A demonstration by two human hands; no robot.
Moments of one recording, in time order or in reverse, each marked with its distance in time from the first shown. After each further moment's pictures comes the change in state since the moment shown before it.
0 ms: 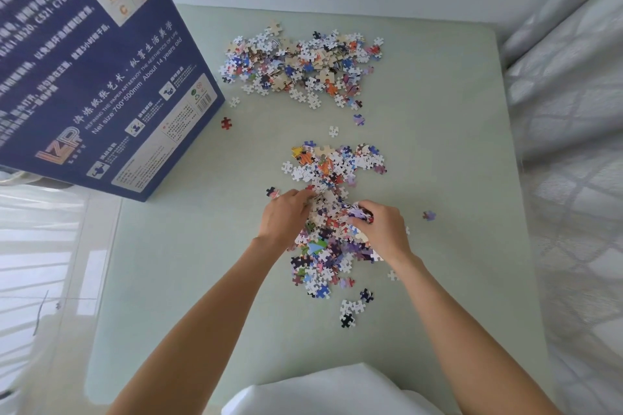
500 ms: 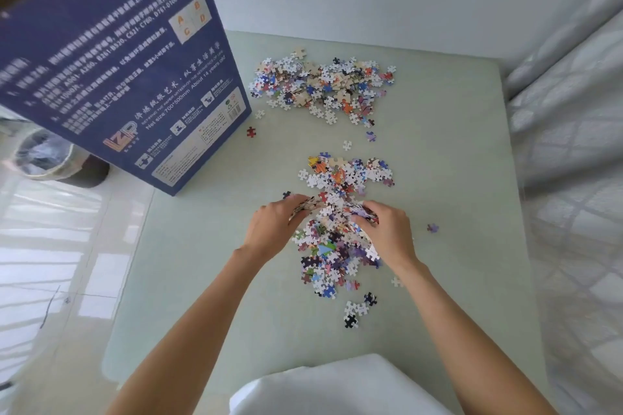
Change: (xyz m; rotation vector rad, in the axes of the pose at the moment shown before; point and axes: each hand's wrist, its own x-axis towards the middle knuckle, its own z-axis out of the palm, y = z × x) left_hand -0.053 -0.004 -0.054 -0.081 0.089 0.019; right_hand -0.021 -0.031 -0.021 -0.017 0.116 -0.222
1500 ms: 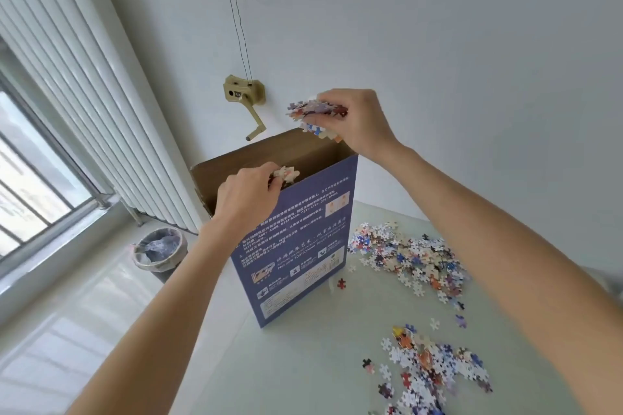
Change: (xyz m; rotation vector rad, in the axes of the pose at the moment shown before) left_hand 0.013 -0.025 -0.326 0.314 0.598 -0.310; right_hand 0.203 -0.394 -0.128 0.290 0.156 -1.021
